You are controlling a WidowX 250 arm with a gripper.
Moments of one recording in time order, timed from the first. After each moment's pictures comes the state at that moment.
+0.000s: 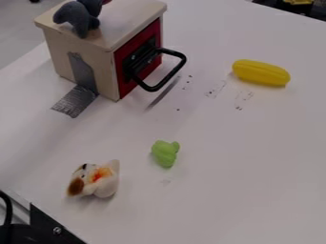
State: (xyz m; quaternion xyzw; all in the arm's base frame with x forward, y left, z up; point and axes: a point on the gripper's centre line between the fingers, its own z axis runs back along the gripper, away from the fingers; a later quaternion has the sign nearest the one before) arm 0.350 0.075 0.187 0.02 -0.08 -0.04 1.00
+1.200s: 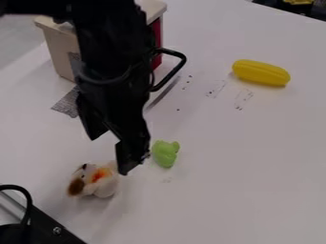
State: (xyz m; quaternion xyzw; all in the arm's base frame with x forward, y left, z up) arm 0.165 0.017 0.088 0.06 -0.04 -0.12 0.99
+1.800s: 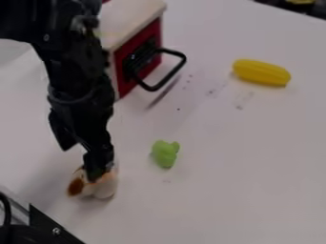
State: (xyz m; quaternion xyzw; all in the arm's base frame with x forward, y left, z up) arm 0.159 0.054 0.042 0.05 0.00 -0.10 0.99
